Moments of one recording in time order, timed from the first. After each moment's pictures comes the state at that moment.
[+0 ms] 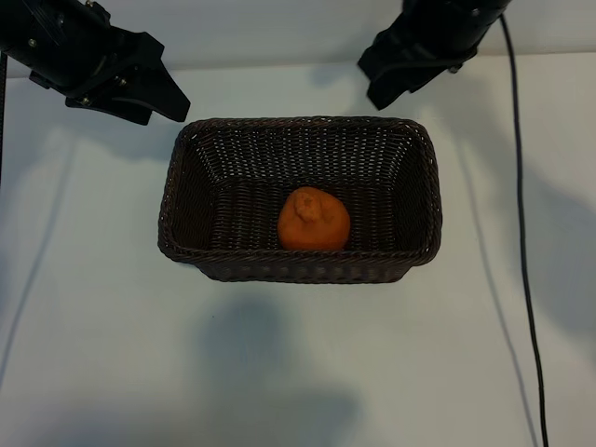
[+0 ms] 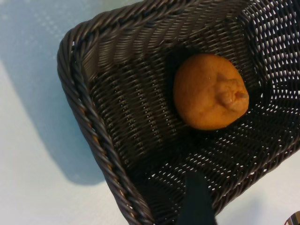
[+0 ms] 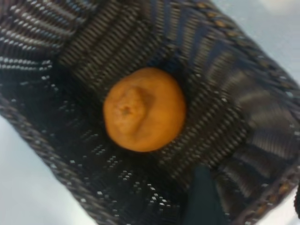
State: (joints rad) left arm -0.09 1.75 -1.52 -0.57 1.18 0.36; right arm 0.25 1.92 -1.83 0.31 1.22 -0.31
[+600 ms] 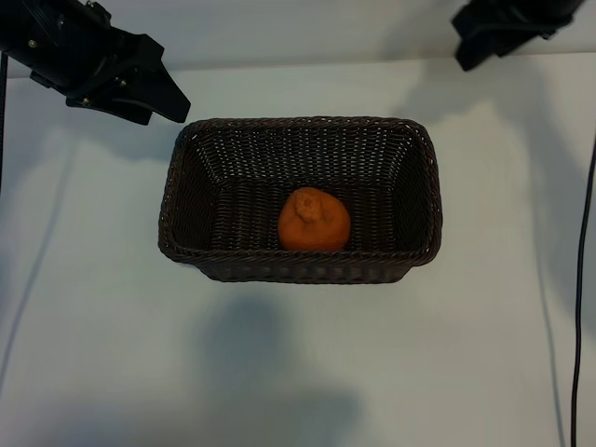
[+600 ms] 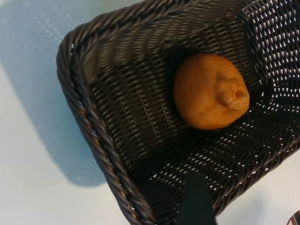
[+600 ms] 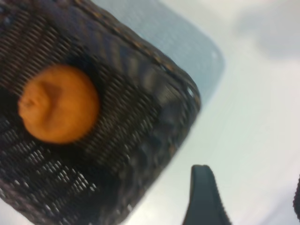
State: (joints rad) left arm -0.09 1.75 -1.52 -0.57 1.18 0.38; right arm 0.06 1.86 -1.77 0.29 1.22 -0.37
